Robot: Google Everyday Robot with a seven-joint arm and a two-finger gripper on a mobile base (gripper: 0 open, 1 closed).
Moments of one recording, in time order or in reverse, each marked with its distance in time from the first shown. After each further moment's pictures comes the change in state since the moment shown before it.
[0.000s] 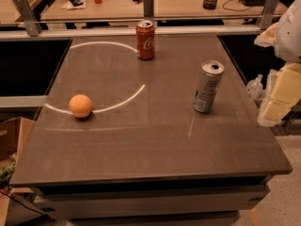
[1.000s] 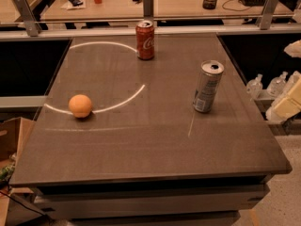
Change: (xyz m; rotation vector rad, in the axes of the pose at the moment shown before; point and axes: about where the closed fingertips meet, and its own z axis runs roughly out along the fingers) arm 0.046 -0.020 0.013 0.032 -0.181 0.276
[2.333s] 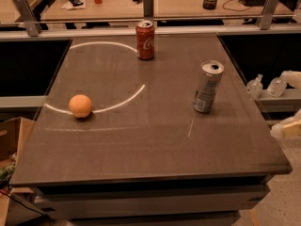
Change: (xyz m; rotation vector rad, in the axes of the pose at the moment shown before) arm 0.041 -0.007 0.043 -0.100 -0.647 0.098
